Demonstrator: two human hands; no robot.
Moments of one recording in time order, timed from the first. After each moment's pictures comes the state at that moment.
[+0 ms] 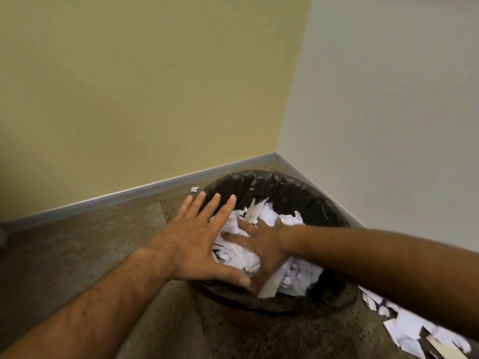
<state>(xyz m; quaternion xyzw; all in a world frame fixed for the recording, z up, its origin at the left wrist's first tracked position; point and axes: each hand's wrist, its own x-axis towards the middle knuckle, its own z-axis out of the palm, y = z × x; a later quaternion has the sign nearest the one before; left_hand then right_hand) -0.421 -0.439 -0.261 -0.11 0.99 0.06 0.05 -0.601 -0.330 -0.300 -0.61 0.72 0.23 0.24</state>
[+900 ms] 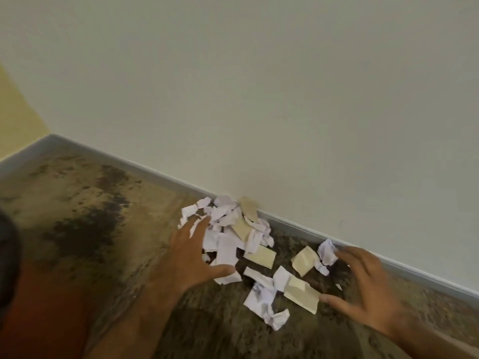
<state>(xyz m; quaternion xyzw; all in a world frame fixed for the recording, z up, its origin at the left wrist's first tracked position) -0.685 -0.107 -0.435 0.02 0.95 0.29 0.10 -0.632 0.271 -0.451 -0.09 0.99 -0.13 -0.02</state>
